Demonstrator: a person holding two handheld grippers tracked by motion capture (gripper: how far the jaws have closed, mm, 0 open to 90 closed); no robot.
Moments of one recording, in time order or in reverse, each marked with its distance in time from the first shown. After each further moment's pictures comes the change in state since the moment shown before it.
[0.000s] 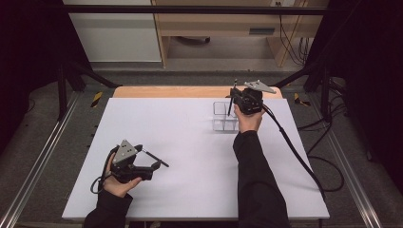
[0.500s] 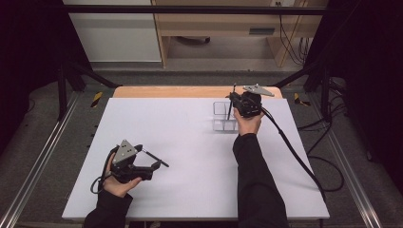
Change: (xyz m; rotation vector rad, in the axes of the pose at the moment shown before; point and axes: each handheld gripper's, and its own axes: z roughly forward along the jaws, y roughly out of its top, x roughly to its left) left arm 0.000 0.000 0.000 -0.001 0.000 0.001; right arm -0.002 -0.014 0.005 0.030 0.005 0.006
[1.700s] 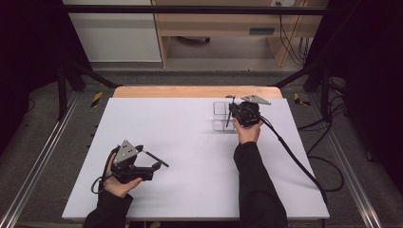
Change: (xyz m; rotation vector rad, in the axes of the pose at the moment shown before) left arm -0.001 0.000 0.001 0.005 -0.003 0.004; right arm -0.003 -0.032 0.002 0.084 0.006 -0.004
